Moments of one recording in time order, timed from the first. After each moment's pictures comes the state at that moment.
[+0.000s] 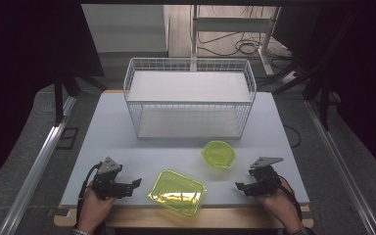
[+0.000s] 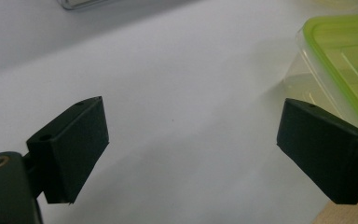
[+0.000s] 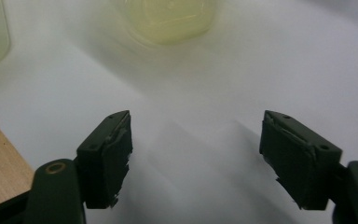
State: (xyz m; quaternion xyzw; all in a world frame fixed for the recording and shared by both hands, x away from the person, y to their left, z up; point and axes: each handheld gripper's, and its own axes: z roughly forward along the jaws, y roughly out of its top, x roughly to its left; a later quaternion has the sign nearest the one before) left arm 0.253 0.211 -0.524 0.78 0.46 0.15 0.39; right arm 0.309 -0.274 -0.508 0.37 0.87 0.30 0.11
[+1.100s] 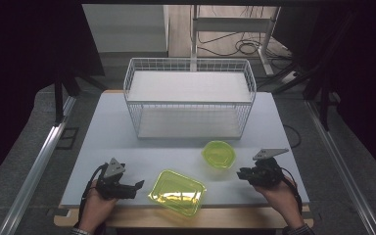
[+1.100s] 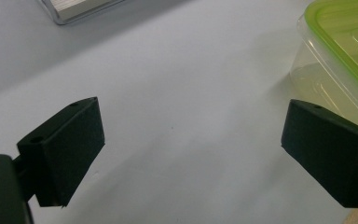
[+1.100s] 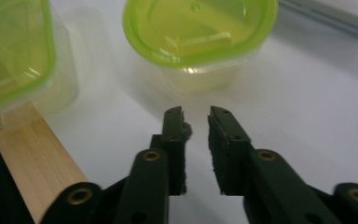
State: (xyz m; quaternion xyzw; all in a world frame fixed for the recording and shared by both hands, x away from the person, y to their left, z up) left arm 0.255 0.203 -0.531 0.80 0.43 0.18 0.39; right arm 0.314 -0.269 -0.471 0.35 0.86 0.35 0.07
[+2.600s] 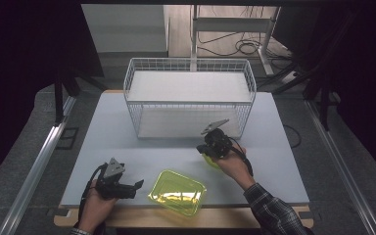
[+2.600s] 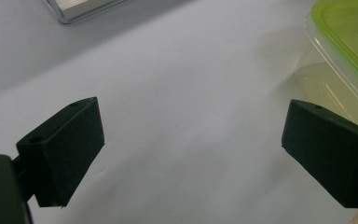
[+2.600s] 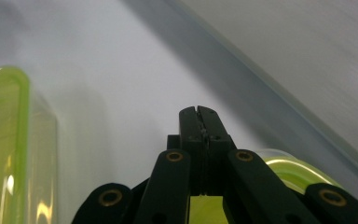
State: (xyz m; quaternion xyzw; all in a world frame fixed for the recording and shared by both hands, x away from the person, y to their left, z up) left arm 0.255 0.204 -0.532 0.80 0.43 0.19 0.38; right arm 0.393 -0.133 -0.468 0.28 0.90 0.32 0.08
